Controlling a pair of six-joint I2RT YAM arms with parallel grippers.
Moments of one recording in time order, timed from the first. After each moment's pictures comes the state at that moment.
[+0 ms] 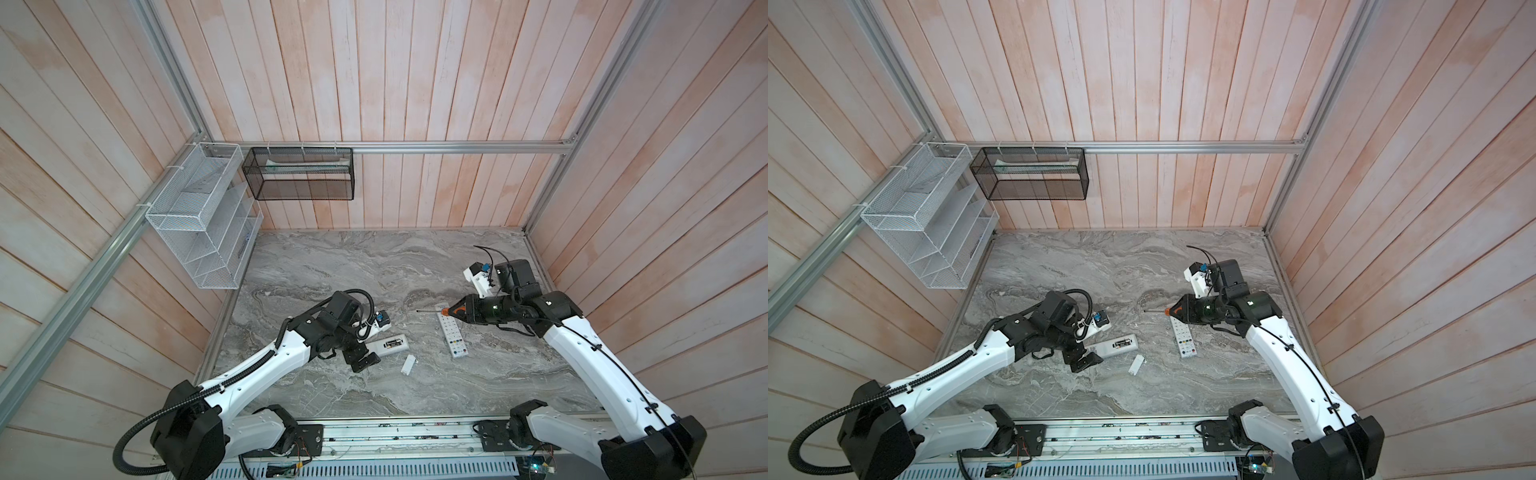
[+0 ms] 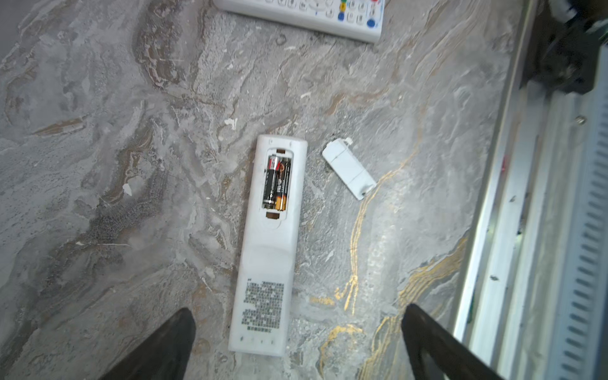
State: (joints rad) left arm -0.66 1.23 0.82 -0.63 0.29 0.49; right arm 0.36 1.11 1.08 -0.89 -0.50 0.40
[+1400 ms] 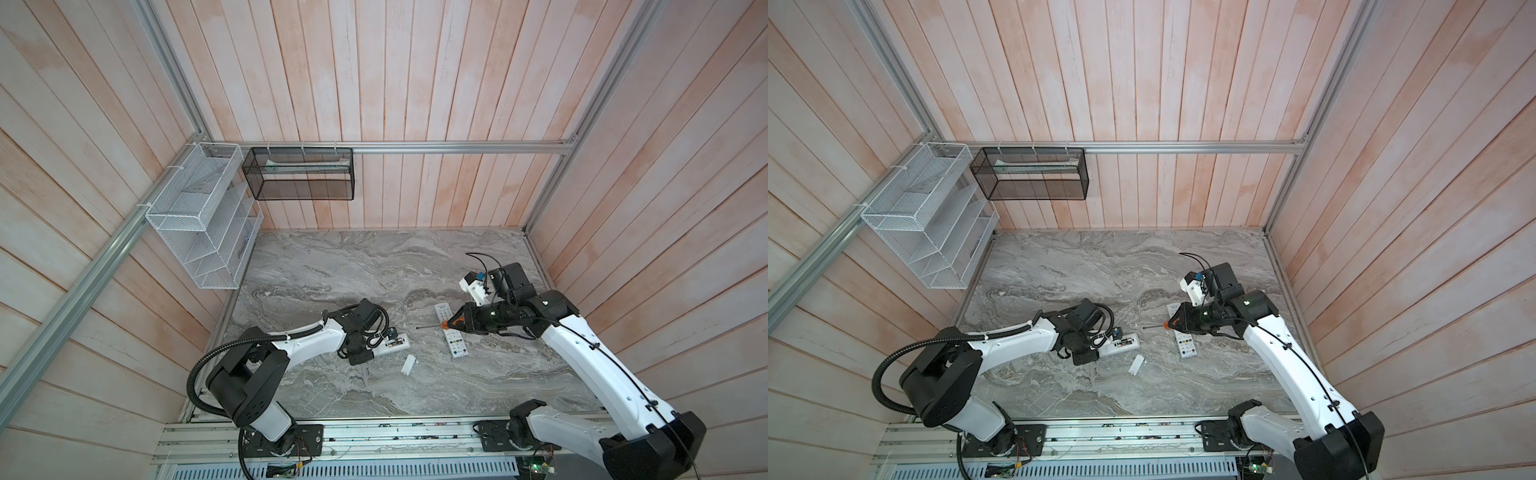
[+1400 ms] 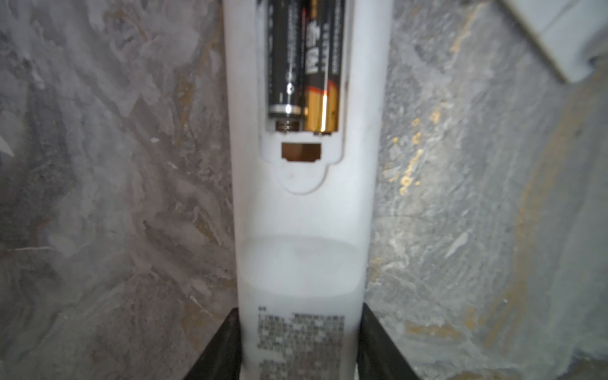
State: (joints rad) left arm -0.75 1.58 0.85 -0.55 0.04 0.62; right arm 0.41 1.15 1.10 -1.03 -0.51 0.40
